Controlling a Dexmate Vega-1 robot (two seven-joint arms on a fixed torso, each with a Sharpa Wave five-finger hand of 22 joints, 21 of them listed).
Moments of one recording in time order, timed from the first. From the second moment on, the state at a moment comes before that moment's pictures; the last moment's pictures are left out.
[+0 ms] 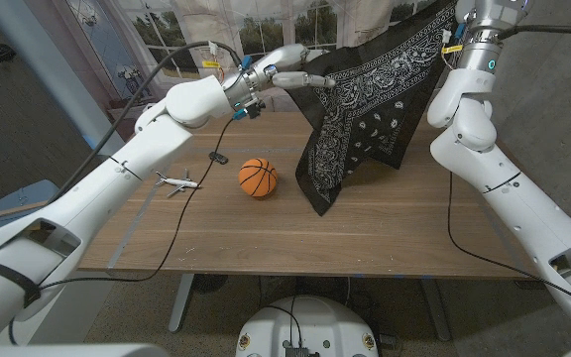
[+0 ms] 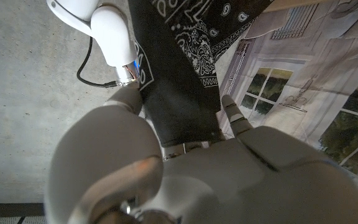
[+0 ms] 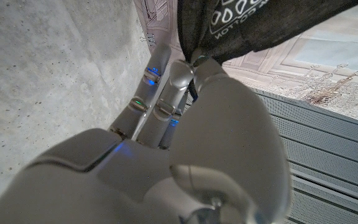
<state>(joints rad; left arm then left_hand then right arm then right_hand) 0.50 0.72 0.53 -1.86 -0.25 -0.25 -0.38 0.94 0.09 0.53 -0.14 0.53 0.93 0.04 0.71 0.64 0.32 -0.08 0.25 0.23 0.07 0.03 0.22 0.20 0.04 0.16 0.41 0.21 -0.67 -0.66 -0.37 -1.99 -0.77 -0.72 -0.69 1.31 0.00 0.31 -0.16 0.23 0.98 0.04 0.66 0.37 0.88 0.03 0.81 0.57 1.23 -0.22 0.98 1.22 0.69 -0.07 1.11 0.18</state>
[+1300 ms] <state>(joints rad) 0.63 0.81 0.31 -2.39 -0.19 0.04 -0.13 0.91 0.07 0.53 -0.13 0.57 0.91 0.03 0.75 0.68 0.34 -0.10 0.24 0.23 0.09 0.01 0.22 0.20 0.09 0.14 0.43 0.21 -0.86 -0.79 -0.17 -2.25 -0.67 -0.48 -0.67 1.31 0.00 0.33 -0.16 0.23 0.98 0.04 0.66 0.36 0.88 0.03 0.80 0.61 1.22 -0.22 0.97 1.22 0.68 -0.06 1.13 0.18</state>
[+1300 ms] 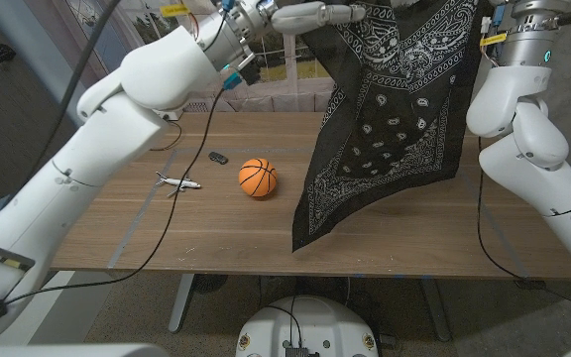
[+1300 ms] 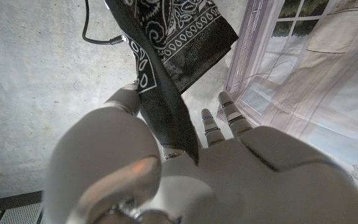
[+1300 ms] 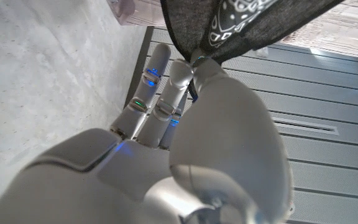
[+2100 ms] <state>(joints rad) 1.10 0.79 -0.08 -2.60 -0.15 0.10 0.08 0.89 0.06 0.54 -0.14 0.60 0.95 0.04 0.80 0.69 0.39 -0.12 0.24 0.23 0.11 -0.02 0.22 0.20 0.10 0.13 0.44 0.21 -0.81 -0.73 -0.30 -2.28 -0.70 -0.36 -0.50 1.31 -0.02 0.35 -0.16 0.22 0.99 0.04 0.66 0.36 0.88 0.03 0.79 0.62 1.23 -0.22 0.97 1.22 0.68 -0.06 1.14 0.17</state>
